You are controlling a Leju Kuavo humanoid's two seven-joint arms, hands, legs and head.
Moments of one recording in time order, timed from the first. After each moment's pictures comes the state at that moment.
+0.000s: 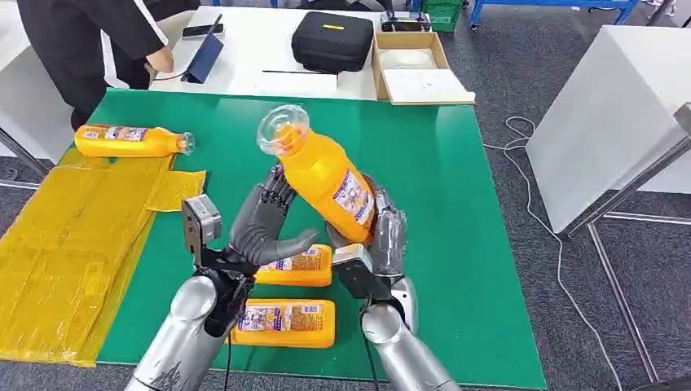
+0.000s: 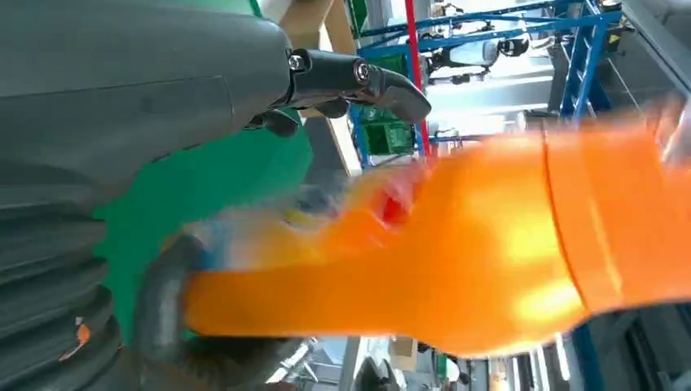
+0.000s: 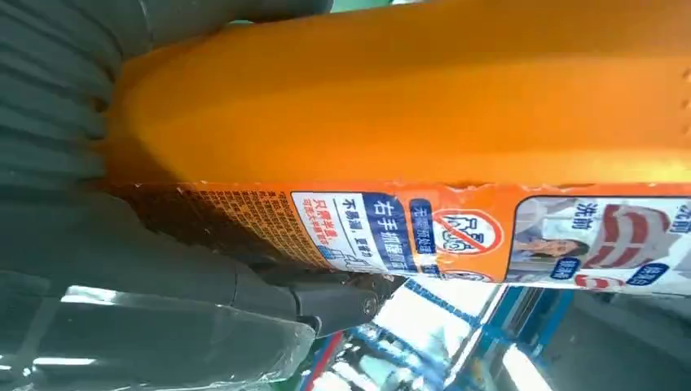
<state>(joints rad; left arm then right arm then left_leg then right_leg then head) -0.30 -0.12 -0.27 -1.42 0.11 -0.27 -0.33 -0.36 0.30 0.53 -0.88 0.51 -0.62 -0.59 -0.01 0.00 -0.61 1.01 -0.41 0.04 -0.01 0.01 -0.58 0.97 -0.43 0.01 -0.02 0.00</state>
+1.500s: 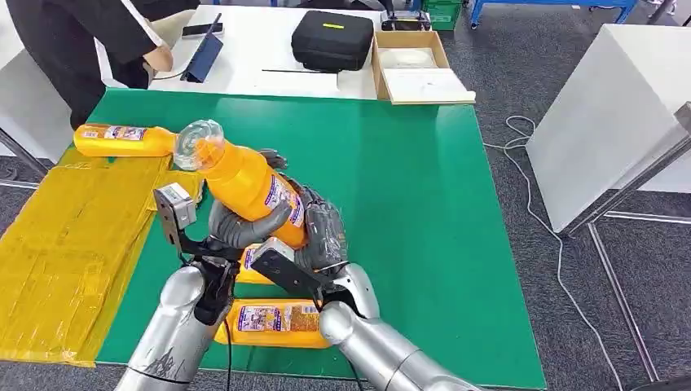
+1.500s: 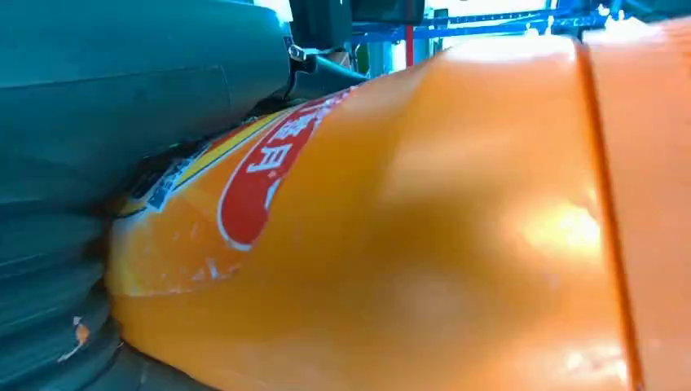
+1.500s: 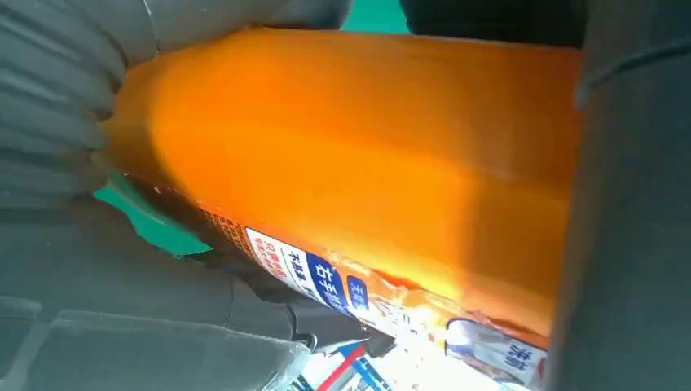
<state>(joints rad) -0.32 -0.13 -0.19 -1.36 0.13 -0.24 -0.35 -0.56 0.34 0.93 -0.63 0.42 -0.58 -0.35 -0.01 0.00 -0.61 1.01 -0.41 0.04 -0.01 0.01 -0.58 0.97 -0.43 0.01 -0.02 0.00</state>
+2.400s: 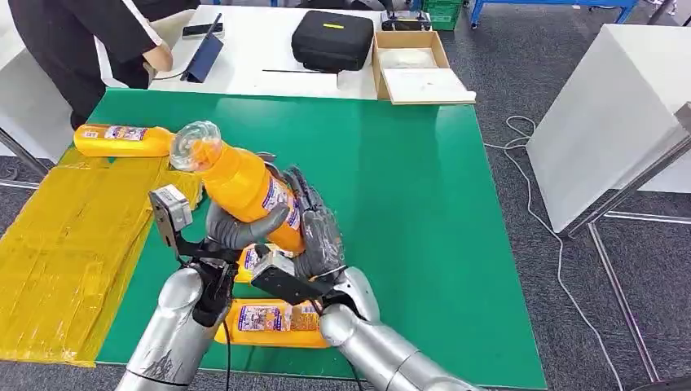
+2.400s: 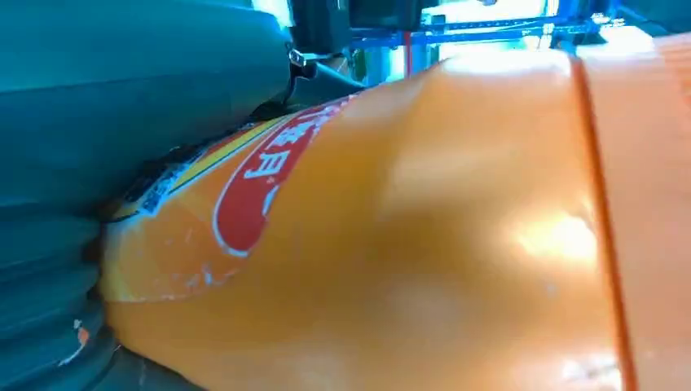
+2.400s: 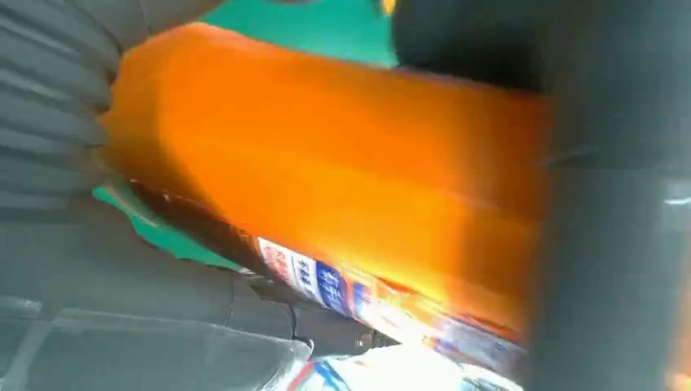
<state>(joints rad) -0.31 -0.13 -0.17 -1.38 0.14 -0.23 -0.36 -0.54 0.34 0.92 -0.64 0.41 -0.58 -0.49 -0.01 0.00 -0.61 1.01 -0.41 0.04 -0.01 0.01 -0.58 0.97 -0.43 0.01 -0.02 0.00</state>
